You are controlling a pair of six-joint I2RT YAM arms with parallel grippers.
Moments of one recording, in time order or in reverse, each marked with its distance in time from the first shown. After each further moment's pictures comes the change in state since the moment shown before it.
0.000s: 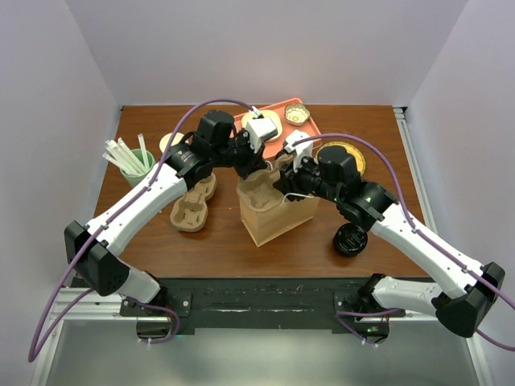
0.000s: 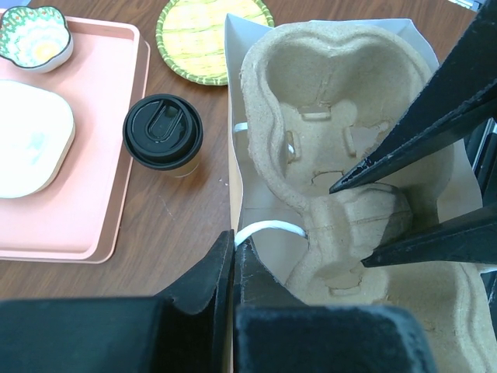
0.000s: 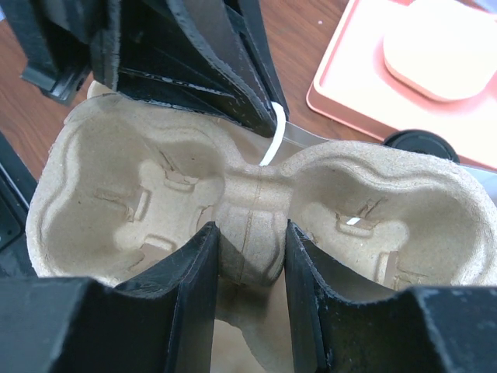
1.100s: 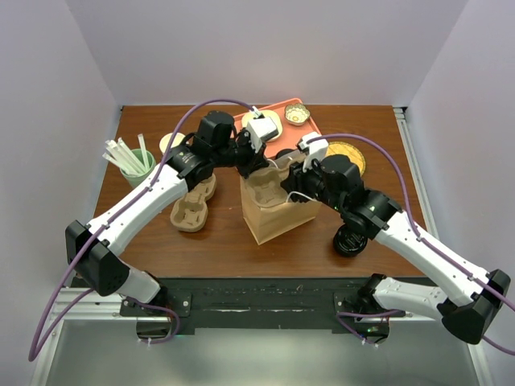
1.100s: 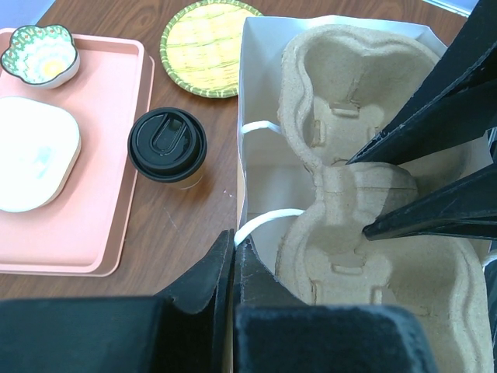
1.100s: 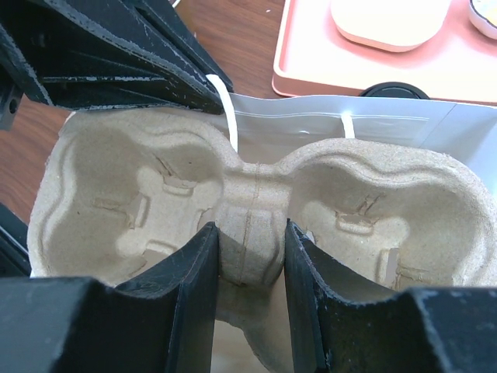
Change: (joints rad) left arm 0.002 -0.001 -0.024 0.059 0.006 0.008; right arm 0.013 -0.064 -0.074 0.018 0.202 0.203
